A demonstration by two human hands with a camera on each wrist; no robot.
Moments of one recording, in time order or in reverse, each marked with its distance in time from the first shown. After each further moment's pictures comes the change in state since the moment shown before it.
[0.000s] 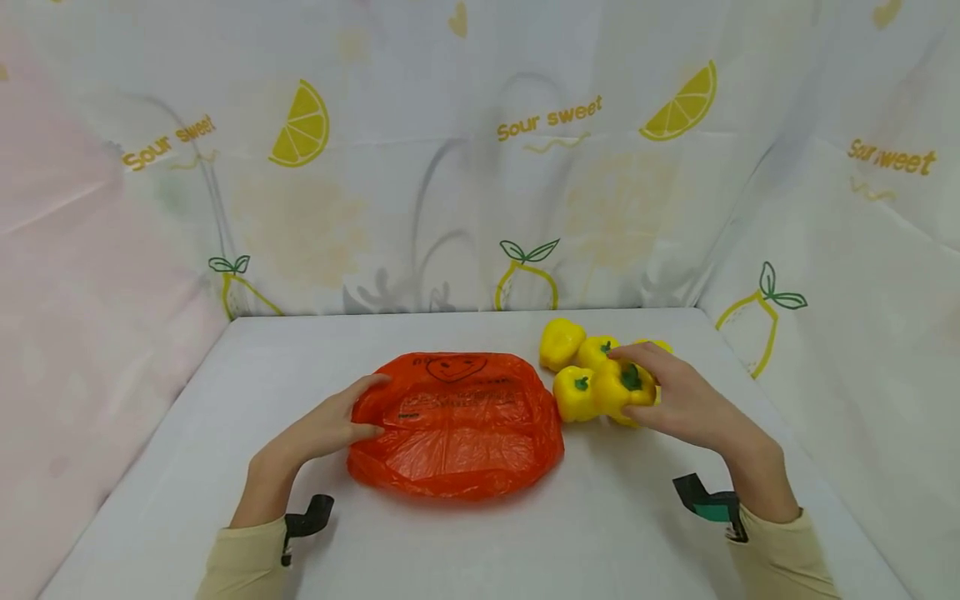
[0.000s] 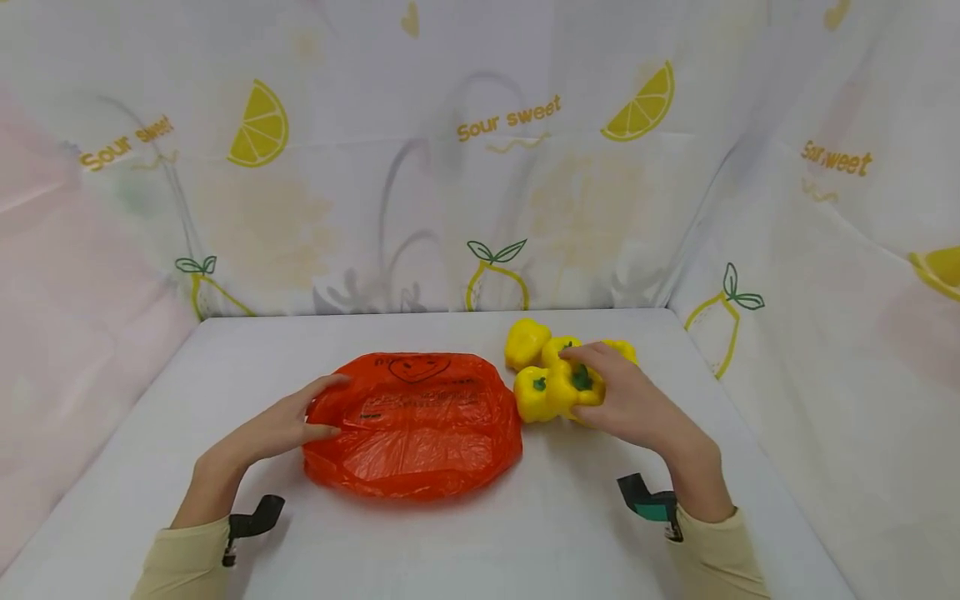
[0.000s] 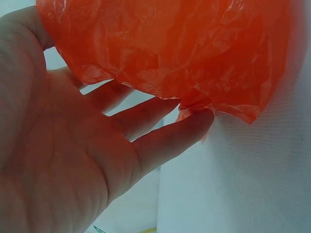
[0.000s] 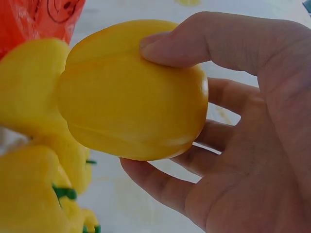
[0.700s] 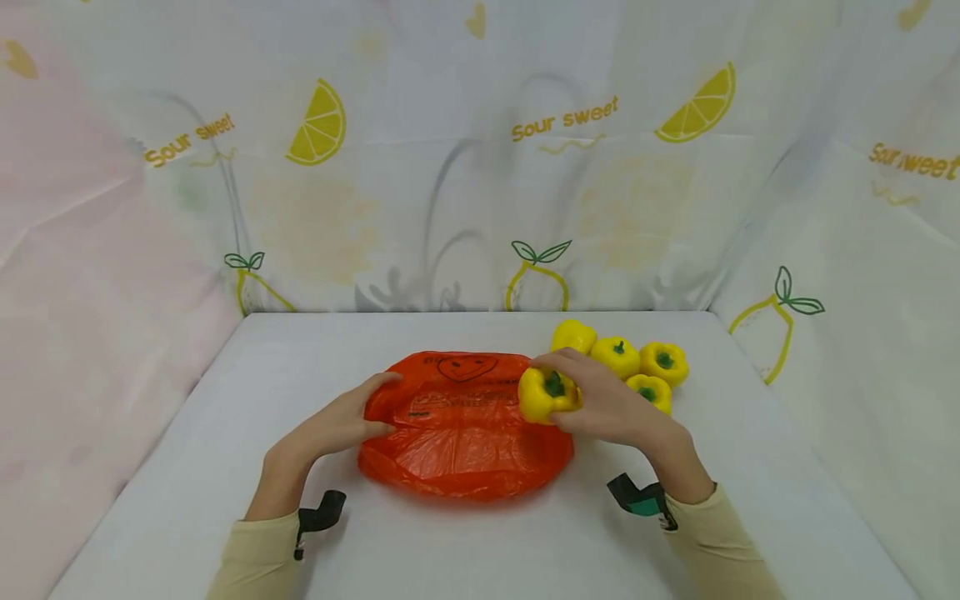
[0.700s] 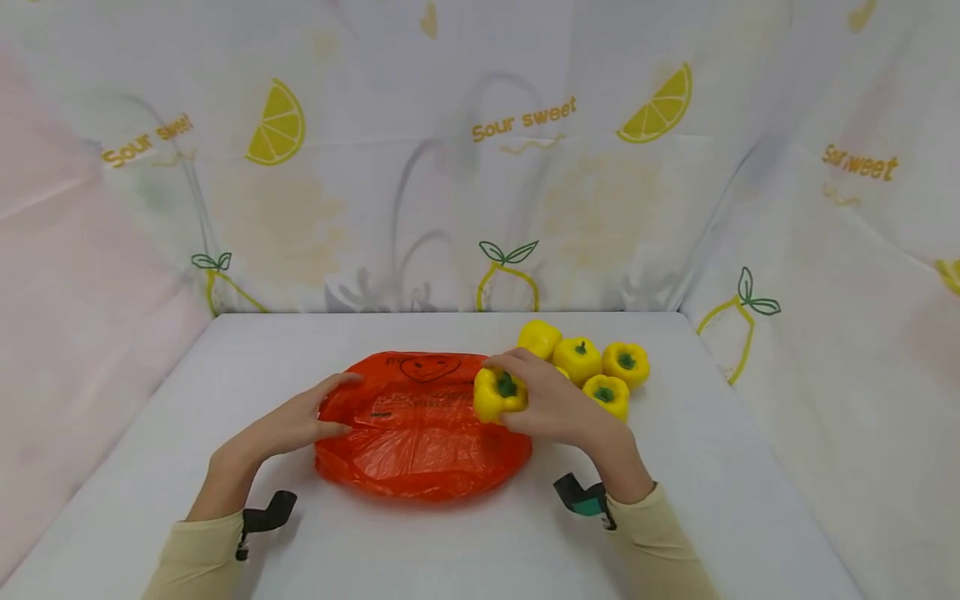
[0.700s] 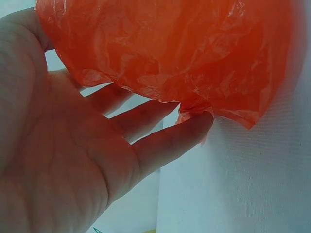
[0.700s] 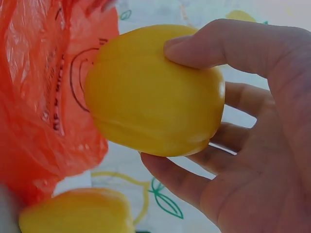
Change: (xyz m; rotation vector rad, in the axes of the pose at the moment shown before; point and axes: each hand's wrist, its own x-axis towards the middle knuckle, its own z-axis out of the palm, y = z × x) left_hand 0.000 0.002 0.001 0.025 0.019 0.016; right_hand 0.051 -0.051 0.059 0.119 -0.113 -0.107
